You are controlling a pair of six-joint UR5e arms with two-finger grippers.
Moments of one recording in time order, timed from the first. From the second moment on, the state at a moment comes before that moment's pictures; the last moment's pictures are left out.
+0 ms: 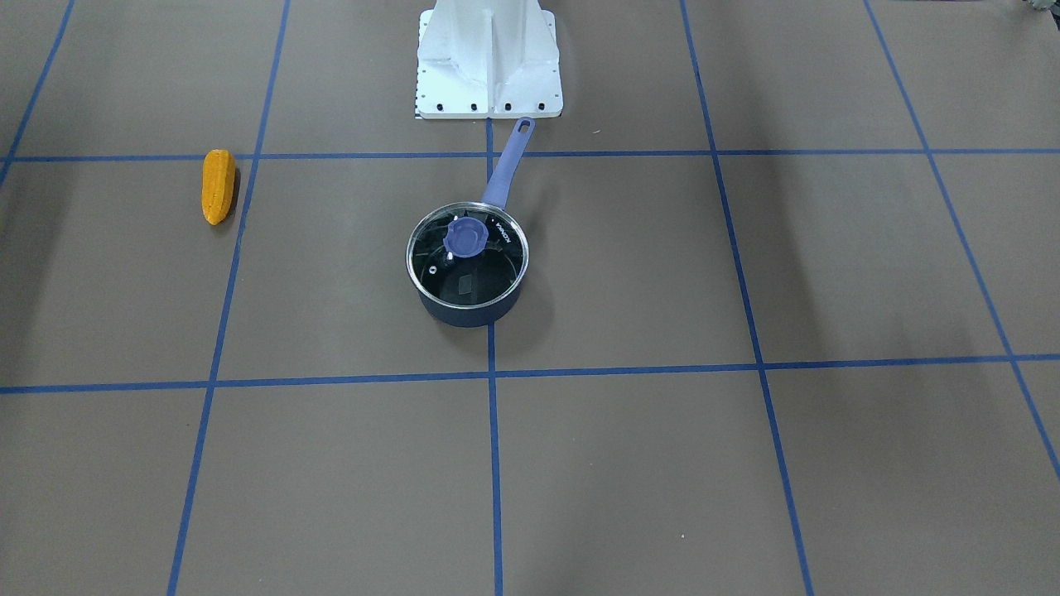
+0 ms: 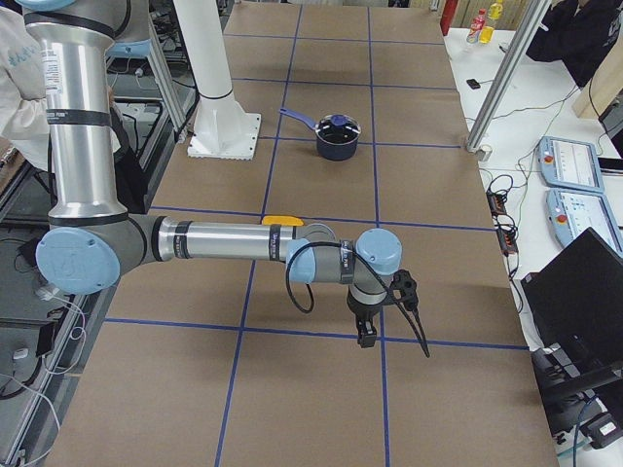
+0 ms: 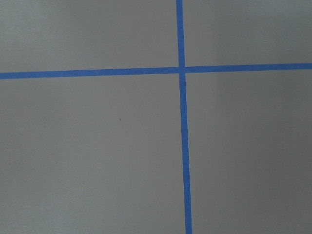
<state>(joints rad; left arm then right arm) -1.59 -1.44 -1.69 -1.65 -2.39 0.01 1.54 -1.54 1.55 -1.55 2.29 -0.14</state>
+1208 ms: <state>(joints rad) -1.59 -1.49 -1.74 -1.65 -2.40 0.00 1.54 -1.54 1.56 -1.41 2.28 -0.12</state>
